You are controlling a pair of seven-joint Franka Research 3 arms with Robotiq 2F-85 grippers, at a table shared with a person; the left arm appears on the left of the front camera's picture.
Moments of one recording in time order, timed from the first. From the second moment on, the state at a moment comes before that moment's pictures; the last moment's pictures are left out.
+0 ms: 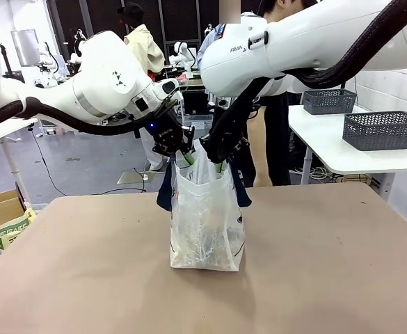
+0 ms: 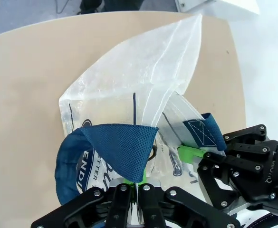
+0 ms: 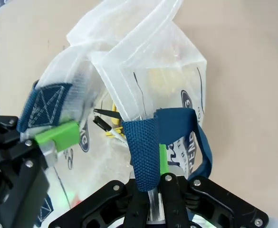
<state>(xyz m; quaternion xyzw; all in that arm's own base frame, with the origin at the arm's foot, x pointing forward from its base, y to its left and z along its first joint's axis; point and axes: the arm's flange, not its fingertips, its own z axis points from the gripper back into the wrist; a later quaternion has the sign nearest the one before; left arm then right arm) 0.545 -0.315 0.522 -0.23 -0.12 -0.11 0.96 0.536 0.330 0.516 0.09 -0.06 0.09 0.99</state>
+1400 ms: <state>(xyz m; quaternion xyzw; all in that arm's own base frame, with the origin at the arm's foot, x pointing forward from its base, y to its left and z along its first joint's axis) 0.535 -0.321 0.521 -0.23 -0.13 -0.16 0.95 0.560 0.333 0.508 0.13 -0.04 0.04 0.99</state>
